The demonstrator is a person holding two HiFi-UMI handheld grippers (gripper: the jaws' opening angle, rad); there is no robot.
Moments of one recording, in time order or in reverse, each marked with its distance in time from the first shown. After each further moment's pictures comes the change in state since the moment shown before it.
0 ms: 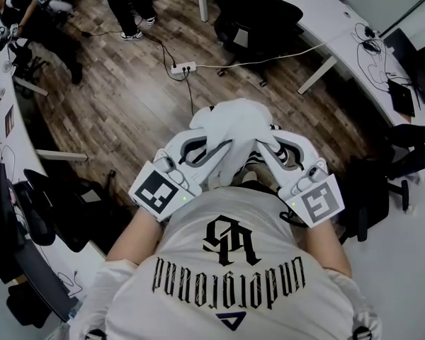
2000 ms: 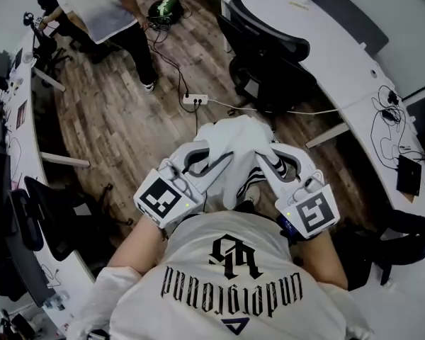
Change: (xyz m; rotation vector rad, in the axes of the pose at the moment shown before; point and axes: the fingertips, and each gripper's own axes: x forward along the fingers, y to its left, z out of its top) left arm 0.178 0.164 0.039 -0.027 0.039 0.186; right arm 0.093 -0.236 -0.015 -0.034 -0.008 0.166
